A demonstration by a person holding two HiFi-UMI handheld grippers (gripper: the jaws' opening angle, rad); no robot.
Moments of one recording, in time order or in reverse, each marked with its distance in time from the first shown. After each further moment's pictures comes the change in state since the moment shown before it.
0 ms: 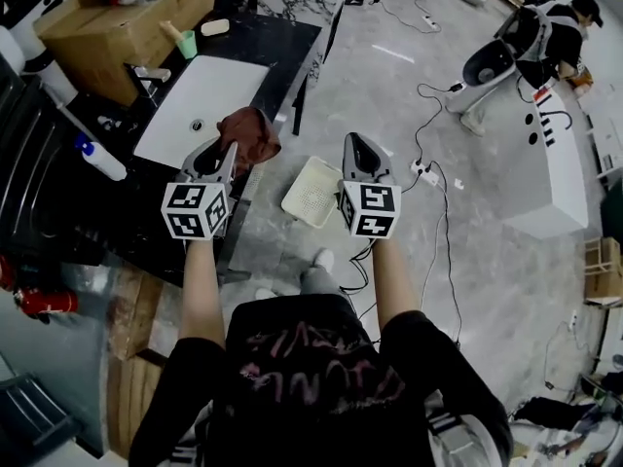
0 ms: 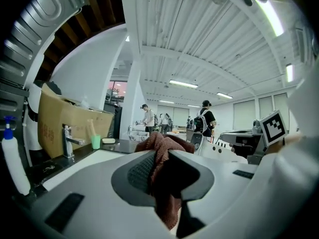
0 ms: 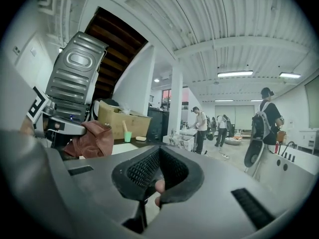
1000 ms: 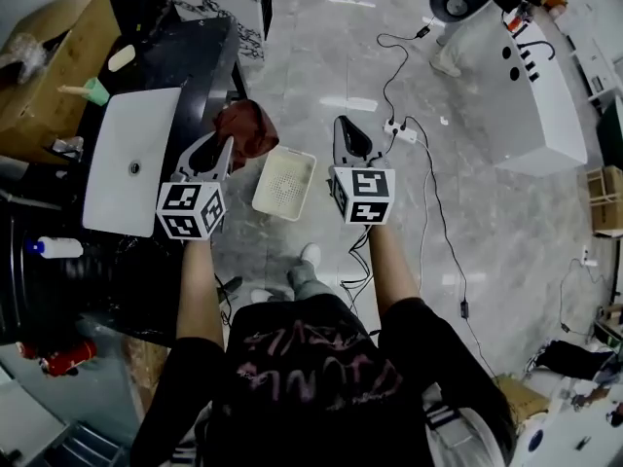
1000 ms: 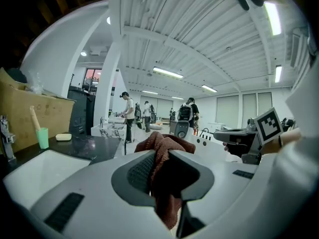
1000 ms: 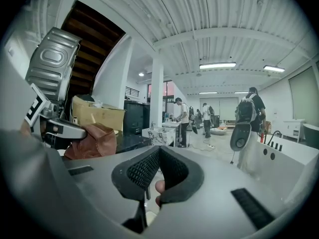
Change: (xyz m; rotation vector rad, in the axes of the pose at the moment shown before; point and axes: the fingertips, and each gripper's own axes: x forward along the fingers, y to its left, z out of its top) left arm 0.213 -0.124 0.003 0.049 0.108 -0.208; right arm 0.056 -0.200 -0.043 0.104 0.074 -0.143
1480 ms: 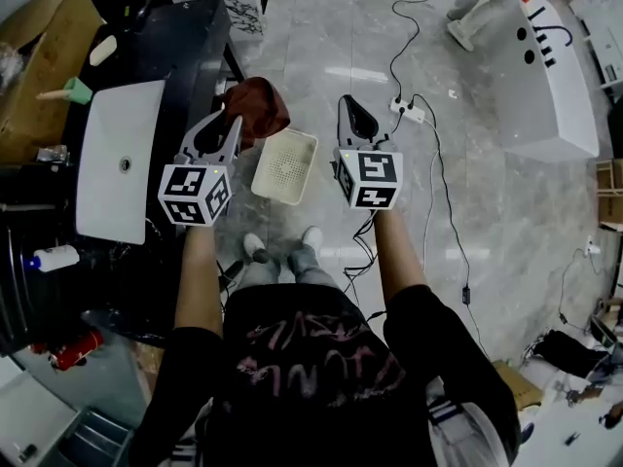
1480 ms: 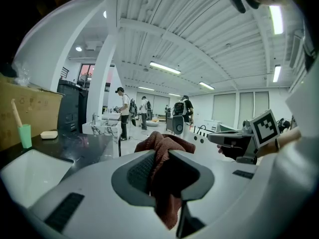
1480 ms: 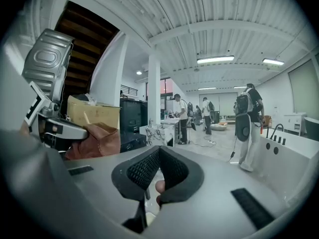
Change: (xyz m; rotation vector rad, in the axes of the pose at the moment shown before) left arm 0.085 -0.008 0.000 0.012 0.033 -0.050; right arm 0.063 -0.046 -0.021 0.038 0.024 0.007
